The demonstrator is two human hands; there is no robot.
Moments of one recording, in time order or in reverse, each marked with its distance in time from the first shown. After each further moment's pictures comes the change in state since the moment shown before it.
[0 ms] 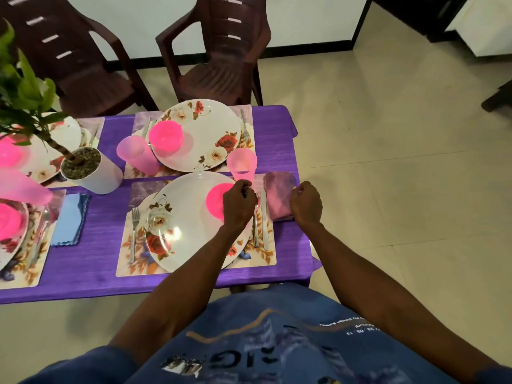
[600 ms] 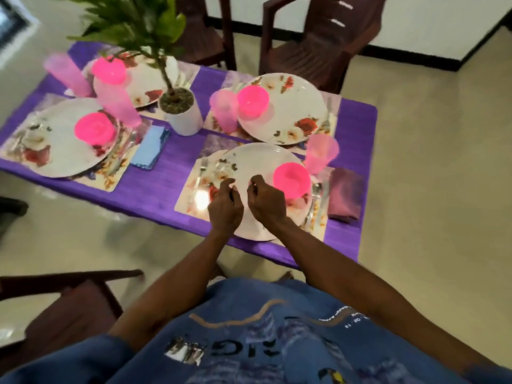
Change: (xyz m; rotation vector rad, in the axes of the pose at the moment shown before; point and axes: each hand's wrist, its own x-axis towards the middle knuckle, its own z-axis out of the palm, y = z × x) left_hand -0.062 -0.136 -0.117 0.186 0.457 -0.035; right_hand -0.147 -0.107 0.120 -0.033 -0.243 -0.894
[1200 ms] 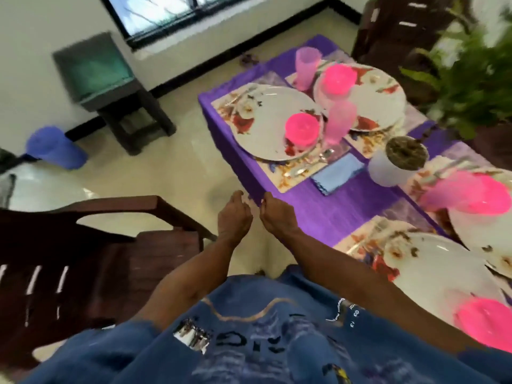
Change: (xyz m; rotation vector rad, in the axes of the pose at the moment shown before) left_hand 0.054 -0.285 -0.249 0.242 0.117 -0.624; right_hand 0.019 -0.281 0.275 -0.157 -0.697 -0.467
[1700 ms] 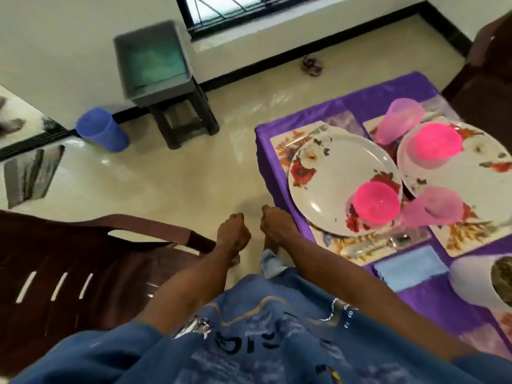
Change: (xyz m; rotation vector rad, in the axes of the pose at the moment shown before) left_hand 0.170 -0.104 -0.050 0.230 -0.257 -0.236; right_hand 0.216 -0.101 0.055 -0.120 -0.420 -0.149
